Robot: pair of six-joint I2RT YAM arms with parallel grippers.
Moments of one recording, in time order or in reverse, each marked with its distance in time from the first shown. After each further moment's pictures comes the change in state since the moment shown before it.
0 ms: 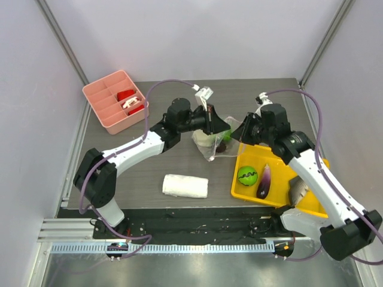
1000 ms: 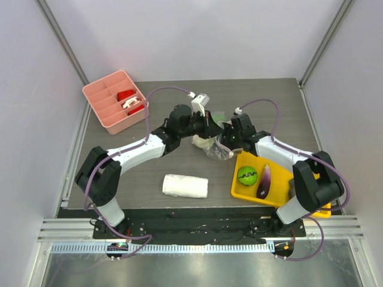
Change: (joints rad) left arm -0.005 0.022 -0.070 -0.018 -0.150 0.023; right arm 0.034 0.476 -0.185 0.422 0.058 0.063
